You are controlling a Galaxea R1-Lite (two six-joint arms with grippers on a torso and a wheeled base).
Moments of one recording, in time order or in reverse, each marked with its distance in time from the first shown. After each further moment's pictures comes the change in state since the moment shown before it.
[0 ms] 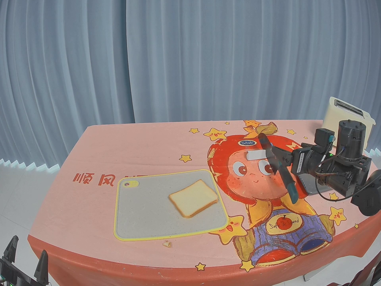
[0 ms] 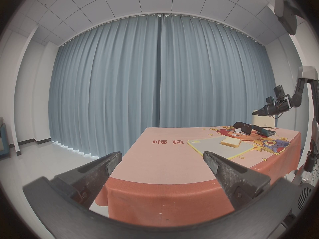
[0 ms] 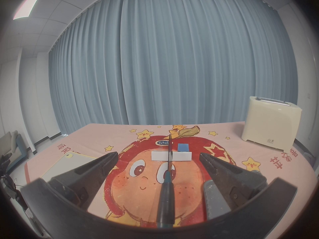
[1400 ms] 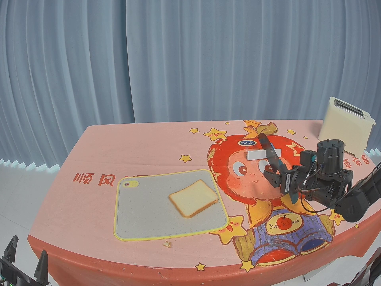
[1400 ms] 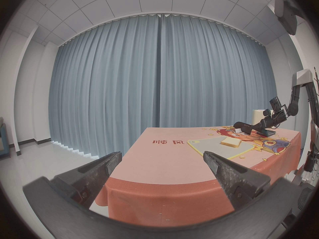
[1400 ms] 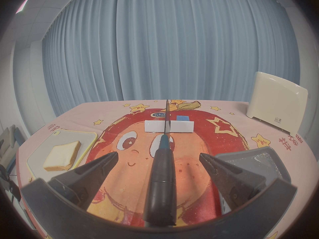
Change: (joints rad) left arm 0.000 0.000 0.000 0.000 0.000 0.000; right arm -0.007 0.164 0.044 -0.036 0.001 0.003
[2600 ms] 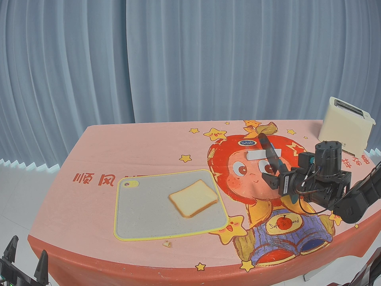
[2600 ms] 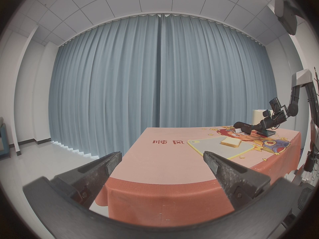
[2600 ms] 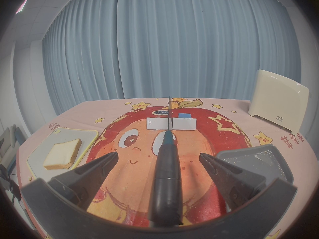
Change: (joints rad) left arm 0.000 0.000 0.000 0.000 0.000 0.000; right arm 0.010 0.011 0.003 -0.001 -0.001 0.007
